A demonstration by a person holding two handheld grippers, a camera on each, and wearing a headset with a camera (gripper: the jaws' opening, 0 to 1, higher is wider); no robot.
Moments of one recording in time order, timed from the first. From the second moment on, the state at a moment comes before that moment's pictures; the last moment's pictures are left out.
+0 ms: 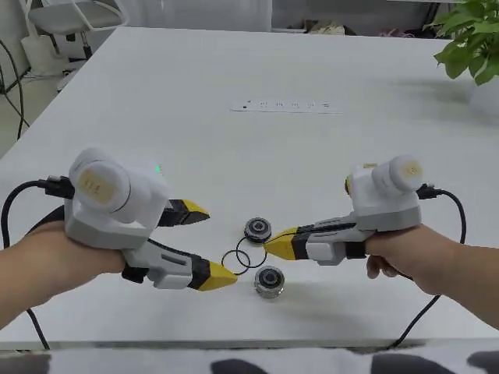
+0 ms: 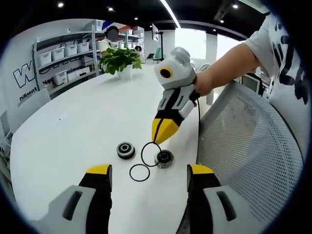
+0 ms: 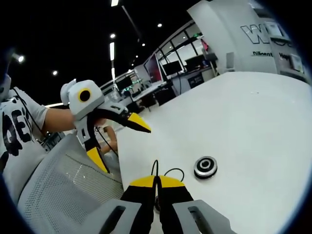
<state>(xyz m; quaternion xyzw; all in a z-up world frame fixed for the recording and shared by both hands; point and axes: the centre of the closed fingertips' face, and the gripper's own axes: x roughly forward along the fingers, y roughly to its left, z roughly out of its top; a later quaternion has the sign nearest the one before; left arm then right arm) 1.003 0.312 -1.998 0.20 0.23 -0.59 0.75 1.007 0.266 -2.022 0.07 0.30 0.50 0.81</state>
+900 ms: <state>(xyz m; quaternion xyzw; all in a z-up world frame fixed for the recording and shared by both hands) 1.009 0.341 -1.995 0.18 0.24 -0.56 0.78 1.022 0.285 -2.043 0.09 0.33 0.47 0.81</state>
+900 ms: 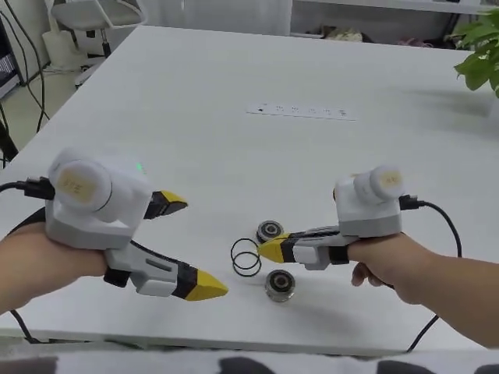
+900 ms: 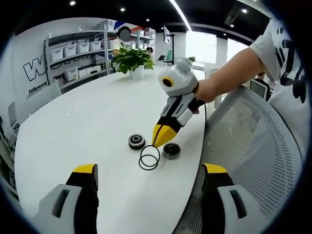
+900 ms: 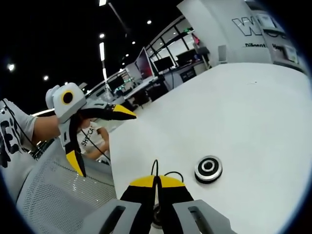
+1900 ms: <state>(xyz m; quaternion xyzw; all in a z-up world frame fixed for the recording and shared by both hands) 1.008 0.344 -2.000 0.18 0.25 -0.55 0.78 1.032 0.279 -2.067 0.10 0.37 0.43 0.82</state>
